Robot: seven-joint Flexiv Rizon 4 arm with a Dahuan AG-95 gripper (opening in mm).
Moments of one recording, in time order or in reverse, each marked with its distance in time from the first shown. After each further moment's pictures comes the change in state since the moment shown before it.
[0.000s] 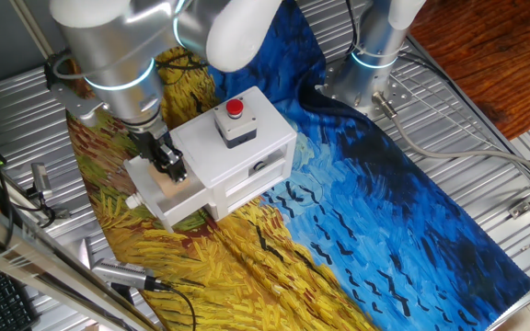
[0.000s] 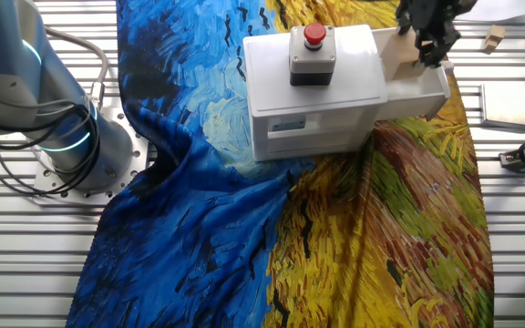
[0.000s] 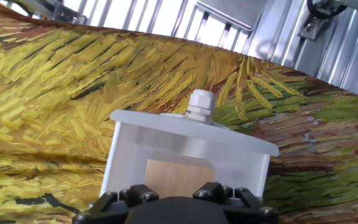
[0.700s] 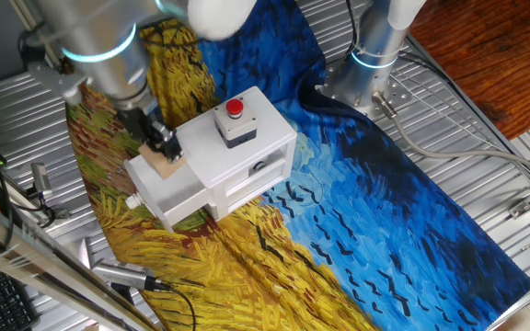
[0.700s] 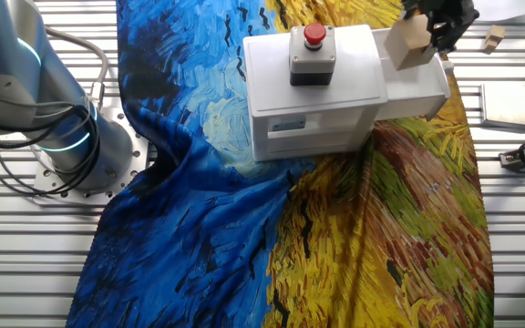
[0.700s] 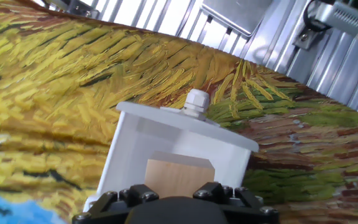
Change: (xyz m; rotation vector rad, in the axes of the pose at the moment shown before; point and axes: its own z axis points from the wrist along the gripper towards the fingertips) arm 0.020 -0.006 -0.053 0.000 0.026 -0.089
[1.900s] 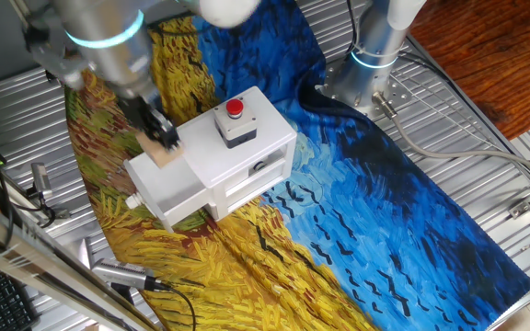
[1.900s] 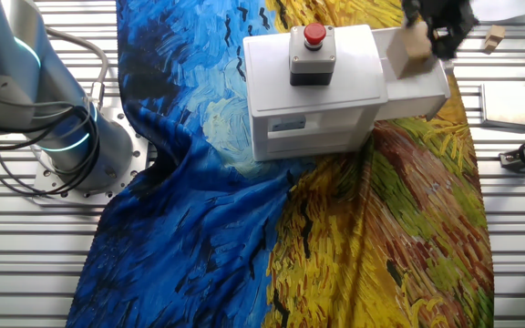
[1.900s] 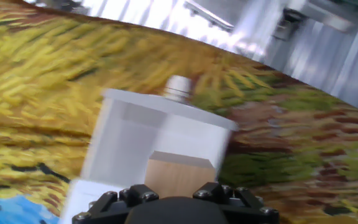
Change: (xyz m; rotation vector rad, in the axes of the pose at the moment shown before) arm 0.016 -0.043 -0.006 0.026 0.000 0.075
